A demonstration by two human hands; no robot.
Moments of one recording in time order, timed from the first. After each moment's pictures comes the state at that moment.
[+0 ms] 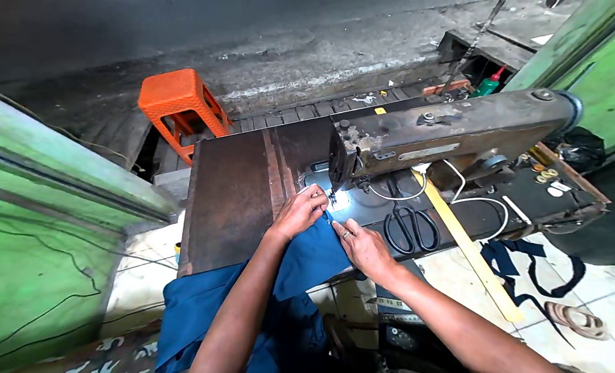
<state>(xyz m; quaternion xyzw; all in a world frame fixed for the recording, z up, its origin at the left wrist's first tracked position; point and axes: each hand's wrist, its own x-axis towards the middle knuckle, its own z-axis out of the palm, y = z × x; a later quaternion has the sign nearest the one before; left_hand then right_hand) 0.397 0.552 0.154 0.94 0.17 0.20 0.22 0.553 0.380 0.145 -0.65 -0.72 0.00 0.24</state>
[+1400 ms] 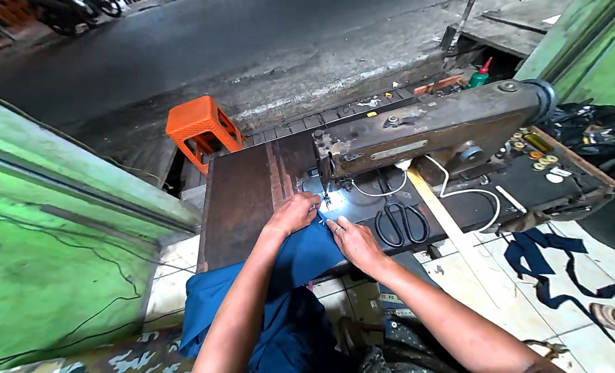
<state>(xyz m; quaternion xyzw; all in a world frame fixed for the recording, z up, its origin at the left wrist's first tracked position) 0.406 0.539 0.208 0.95 0.27 -0.03 0.15 0.554 0.380 0.157 -0.66 -0.71 0.10 0.22</state>
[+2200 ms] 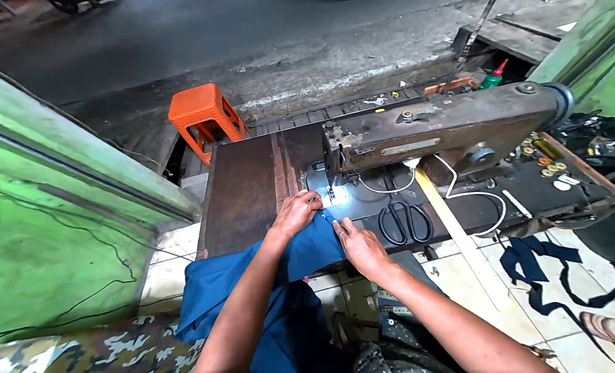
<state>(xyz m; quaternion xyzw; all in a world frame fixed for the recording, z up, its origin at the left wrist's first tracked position) 0.387 0.527 0.164 0.96 0.20 0.20 0.08 0.546 0.361 0.179 -0.67 -0.71 0.15 0.11</state>
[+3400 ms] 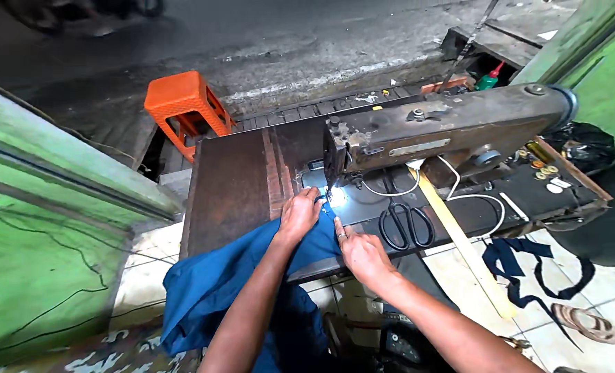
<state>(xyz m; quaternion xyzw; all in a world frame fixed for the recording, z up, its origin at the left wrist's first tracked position) 0.417 0.518 0.165 0.89 0.41 0.13 0.16 0.535 0.368 0.193 -0.72 -0.68 0.11 -0.02</state>
